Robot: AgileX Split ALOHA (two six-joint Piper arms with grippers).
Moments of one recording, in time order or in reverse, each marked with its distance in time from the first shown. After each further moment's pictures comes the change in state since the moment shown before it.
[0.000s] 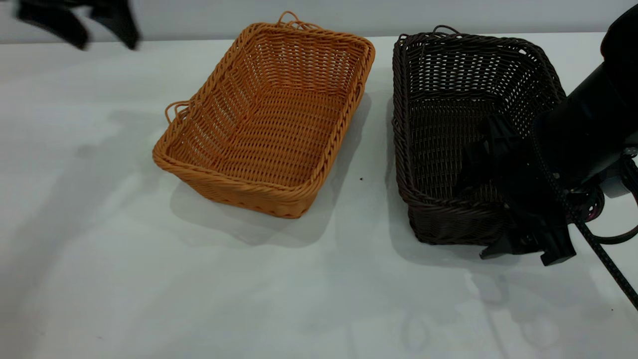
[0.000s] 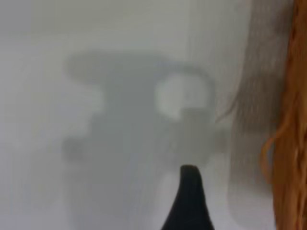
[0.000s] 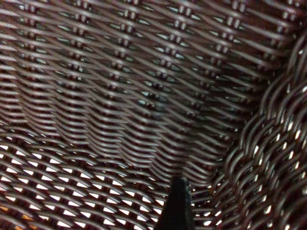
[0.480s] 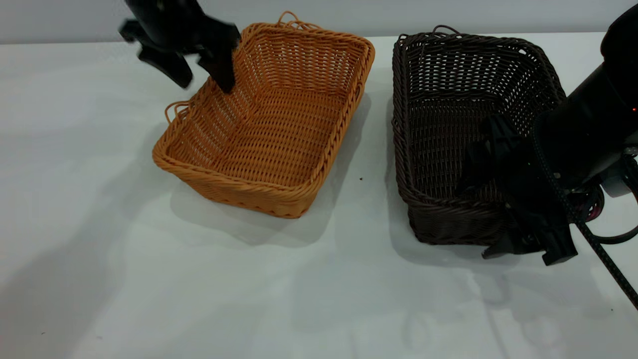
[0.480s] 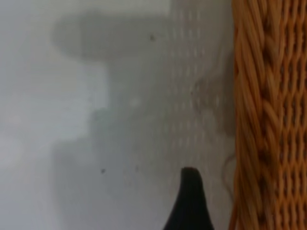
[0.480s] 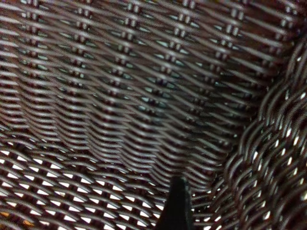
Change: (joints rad) left arm -0.138 0.351 -0.327 -0.003 0.079 0.004; right arm 0.000 0.001 0.000 0.001 -0.012 -0.001
